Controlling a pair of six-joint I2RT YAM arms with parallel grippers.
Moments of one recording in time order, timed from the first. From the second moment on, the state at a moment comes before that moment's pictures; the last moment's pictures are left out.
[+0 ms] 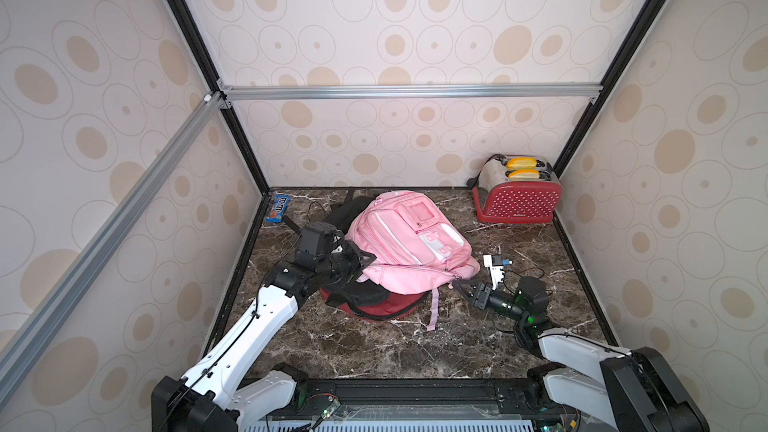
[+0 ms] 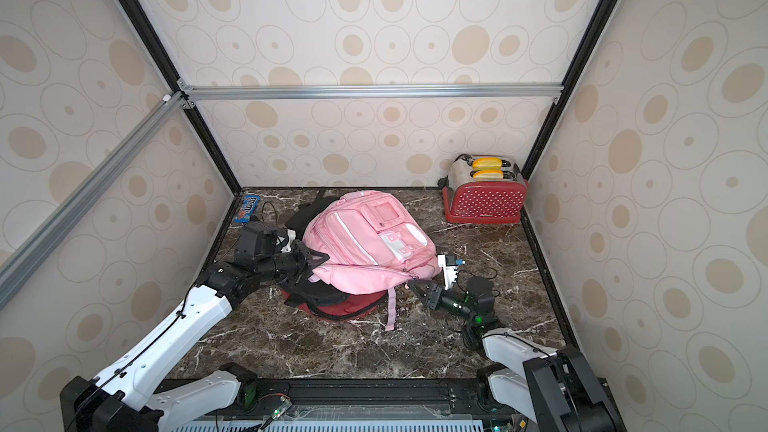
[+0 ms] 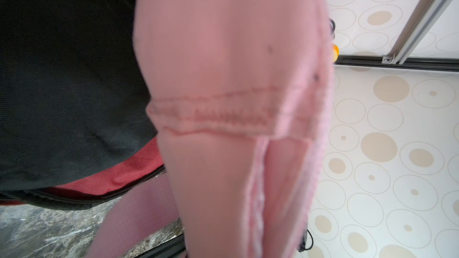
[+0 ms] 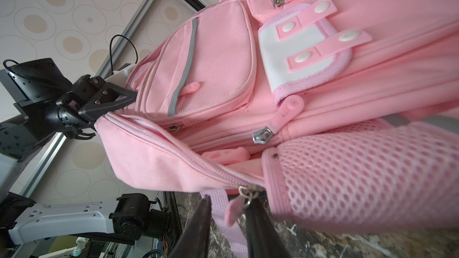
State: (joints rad) left arm -0.39 1.08 0.94 -0.51 0.43 -1.22; right arm 0.35 1.12 0.16 0.76 -0.76 0.75
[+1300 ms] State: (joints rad) left arm -0.39 1.08 0.96 -0.51 0.44 -1.22; right arm 0.38 1.57 0.14 1.22 -0.72 0.80
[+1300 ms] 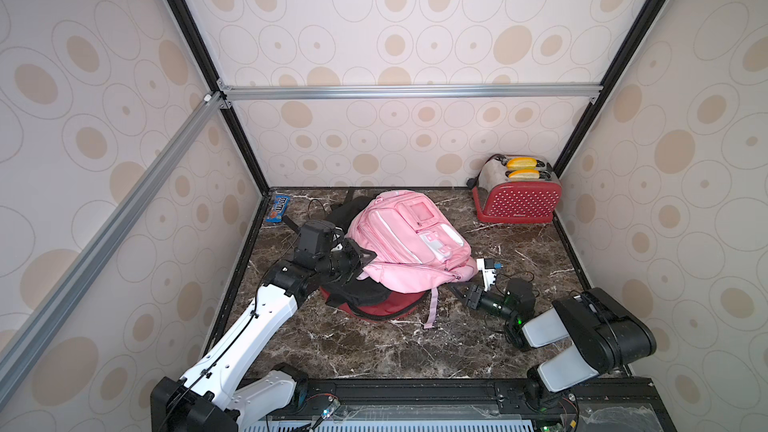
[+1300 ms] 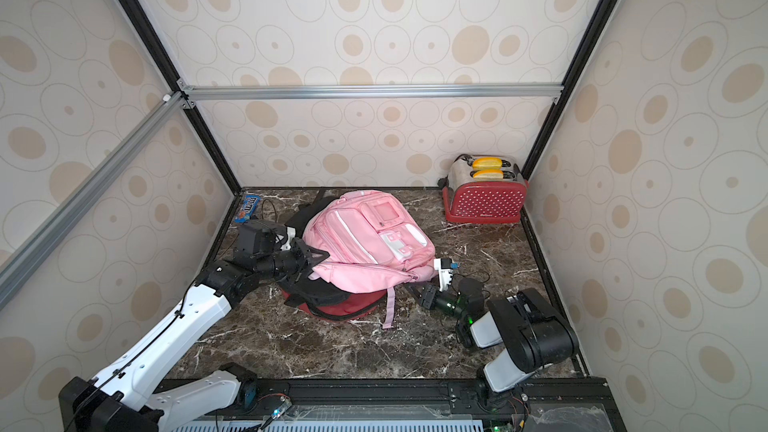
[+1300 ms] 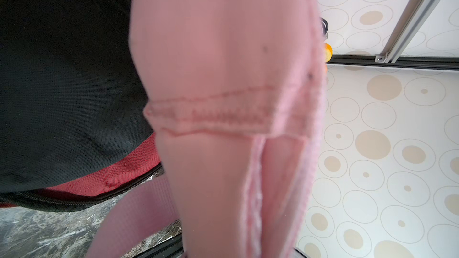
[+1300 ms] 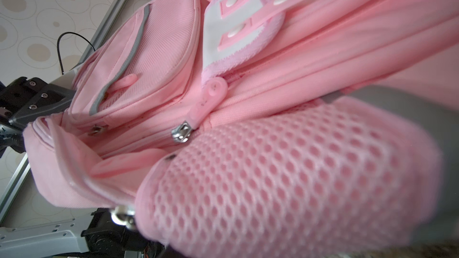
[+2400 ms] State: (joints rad) left arm -0.39 1.08 0.96 -0.51 0.44 -1.22; right arm 0.40 1.22 0.22 0.72 -0.73 0.65
